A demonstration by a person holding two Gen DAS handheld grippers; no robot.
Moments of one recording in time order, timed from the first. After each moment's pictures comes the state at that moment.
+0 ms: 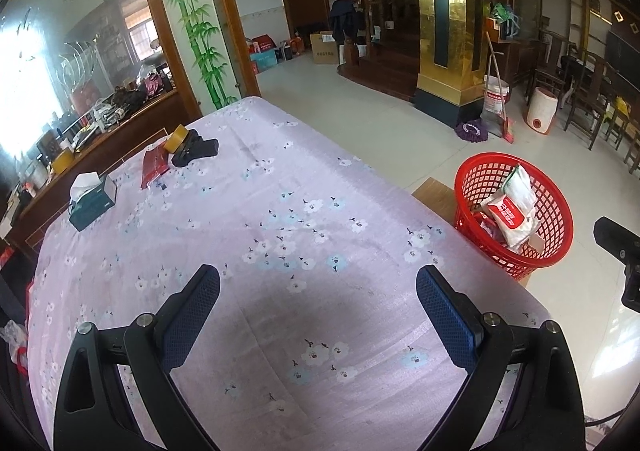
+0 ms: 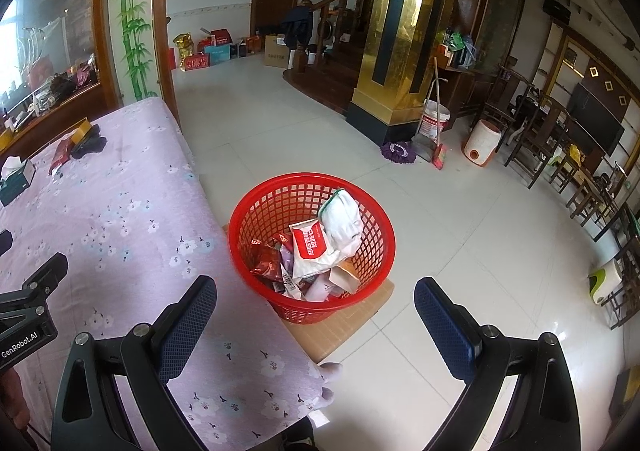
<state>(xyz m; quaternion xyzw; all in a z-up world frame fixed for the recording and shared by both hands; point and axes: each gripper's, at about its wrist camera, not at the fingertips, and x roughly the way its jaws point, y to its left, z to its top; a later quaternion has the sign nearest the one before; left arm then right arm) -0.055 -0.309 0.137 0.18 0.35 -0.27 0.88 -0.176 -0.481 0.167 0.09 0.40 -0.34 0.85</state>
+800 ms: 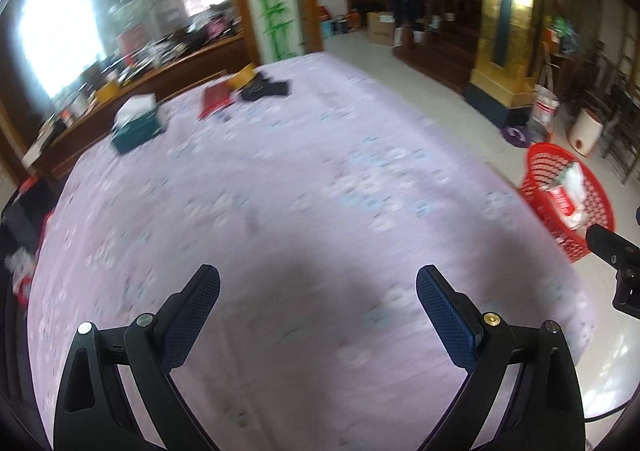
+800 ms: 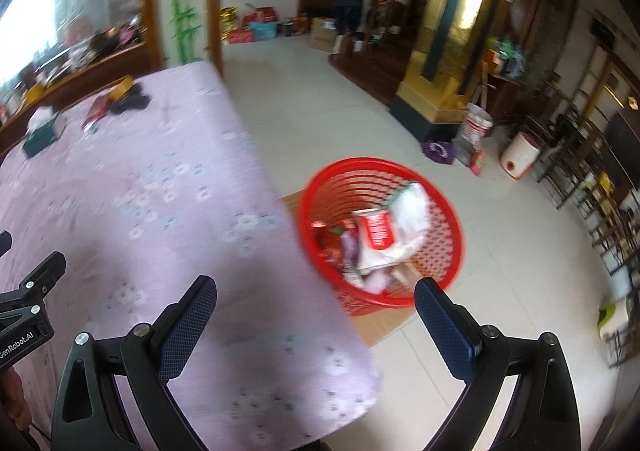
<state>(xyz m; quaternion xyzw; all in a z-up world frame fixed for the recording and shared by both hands) -0.038 -0.215 0.102 0.13 0.41 -0.17 0.89 -0.124 -0.435 0.140 0.06 0.44 -0.26 0.86</state>
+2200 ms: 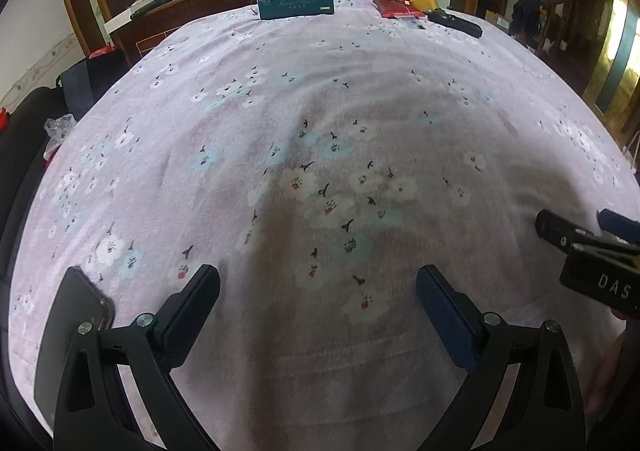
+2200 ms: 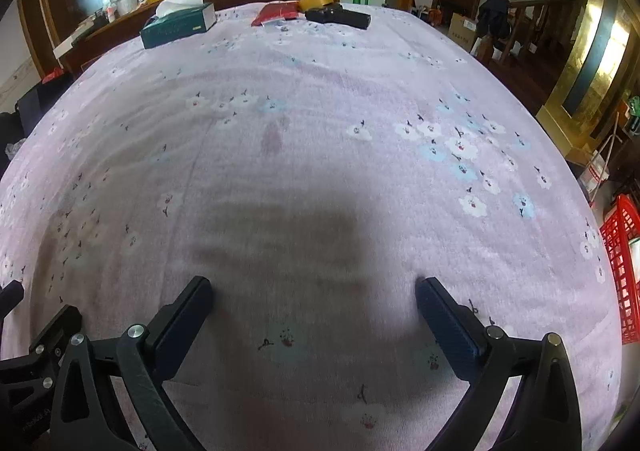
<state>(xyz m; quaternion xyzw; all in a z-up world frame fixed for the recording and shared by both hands) -0.001 -0.013 -0.001 0.03 0.48 -0.01 0.88 0.028 -0.223 0.011 0.03 0.48 -0.05 0.87</state>
